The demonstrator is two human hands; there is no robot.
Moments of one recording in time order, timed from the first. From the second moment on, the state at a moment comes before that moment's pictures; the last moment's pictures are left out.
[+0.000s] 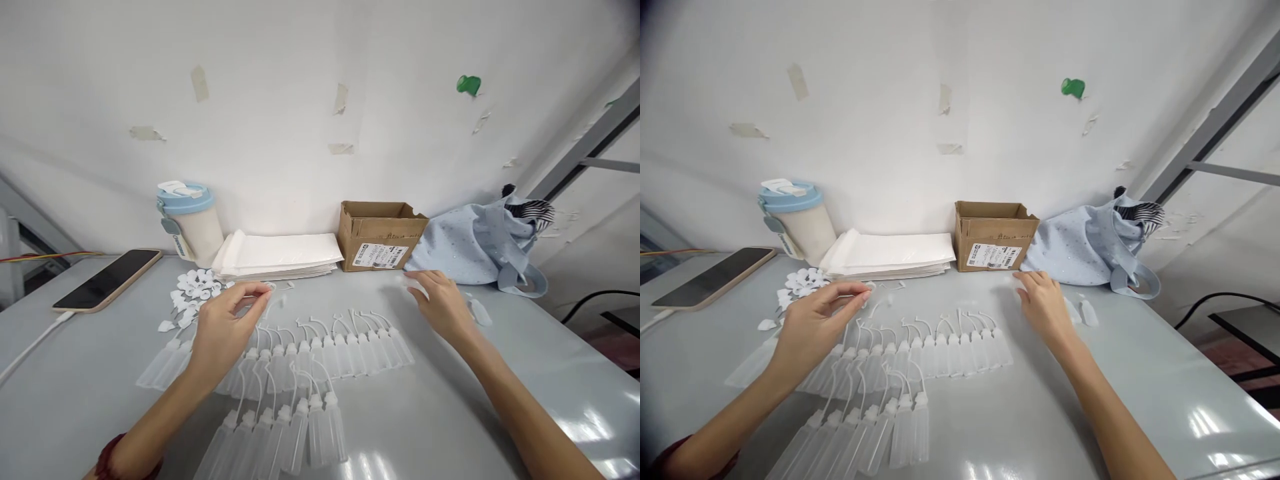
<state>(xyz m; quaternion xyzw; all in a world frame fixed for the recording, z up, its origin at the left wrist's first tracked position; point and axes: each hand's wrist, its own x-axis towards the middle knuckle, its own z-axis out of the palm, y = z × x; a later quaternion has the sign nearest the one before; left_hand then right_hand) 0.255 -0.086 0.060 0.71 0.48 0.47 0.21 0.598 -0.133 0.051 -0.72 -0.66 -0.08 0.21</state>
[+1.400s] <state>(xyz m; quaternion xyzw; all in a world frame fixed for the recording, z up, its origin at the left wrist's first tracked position) 0.284 -0.155 0.051 0.85 0.27 0.43 0.14 0.476 -0.195 0.060 -0.52 -0.61 0.37 0.47</state>
